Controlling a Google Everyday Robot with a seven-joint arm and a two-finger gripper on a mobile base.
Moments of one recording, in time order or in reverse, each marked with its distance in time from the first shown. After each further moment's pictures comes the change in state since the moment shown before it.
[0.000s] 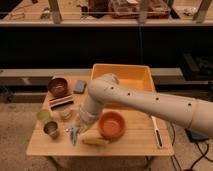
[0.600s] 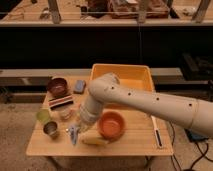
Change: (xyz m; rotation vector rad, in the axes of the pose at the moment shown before) arm 0.001 0.000 0.000 0.001 0.000 0.001
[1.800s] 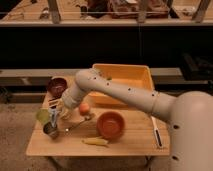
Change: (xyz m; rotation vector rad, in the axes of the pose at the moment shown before) arm -0.025 -0.143 0.046 0.161 -0.185 -0.133
